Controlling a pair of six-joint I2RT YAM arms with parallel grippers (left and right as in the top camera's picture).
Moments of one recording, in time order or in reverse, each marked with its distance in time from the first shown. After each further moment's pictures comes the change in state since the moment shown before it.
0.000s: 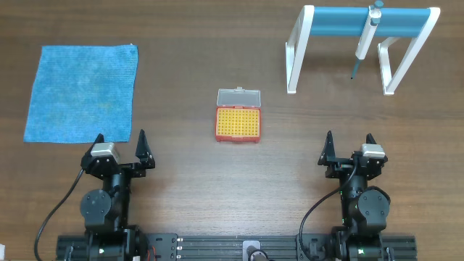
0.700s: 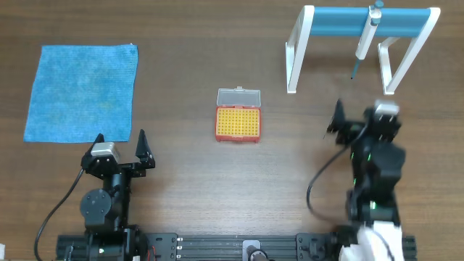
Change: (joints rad) left arm 0.000 0.001 0.000 0.000 0.000 0.001; right arm -0.090 0.740 0.325 0.298 -0.026 0.000
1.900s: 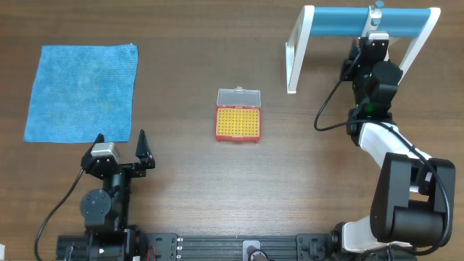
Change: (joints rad) left arm 0.000 0.001 0.000 0.000 0.000 0.002; right arm -0.069 0.925 0.425 0.502 -0.099 -0.158
